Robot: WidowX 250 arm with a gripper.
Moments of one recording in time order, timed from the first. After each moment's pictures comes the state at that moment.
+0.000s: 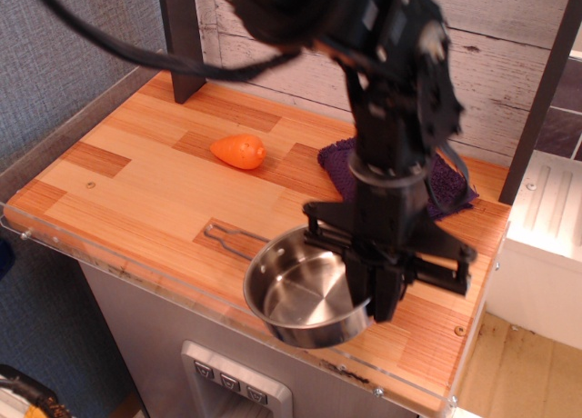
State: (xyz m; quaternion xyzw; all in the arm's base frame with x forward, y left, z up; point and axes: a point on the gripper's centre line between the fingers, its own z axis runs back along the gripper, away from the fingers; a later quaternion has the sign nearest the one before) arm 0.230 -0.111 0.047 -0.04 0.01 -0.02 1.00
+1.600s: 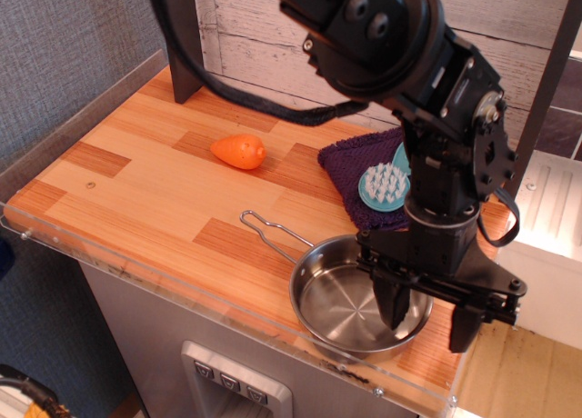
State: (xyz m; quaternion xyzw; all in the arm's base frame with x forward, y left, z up) arm 0.247 -0.142 0.028 -0.07 -0.02 -0.04 1.00
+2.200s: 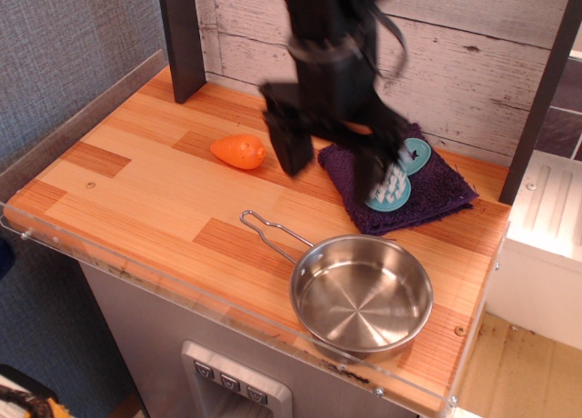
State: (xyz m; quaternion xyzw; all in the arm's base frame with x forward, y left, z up) arm 0.284 -0.034 0.108 -0.02 -0.09 -0.07 0.99
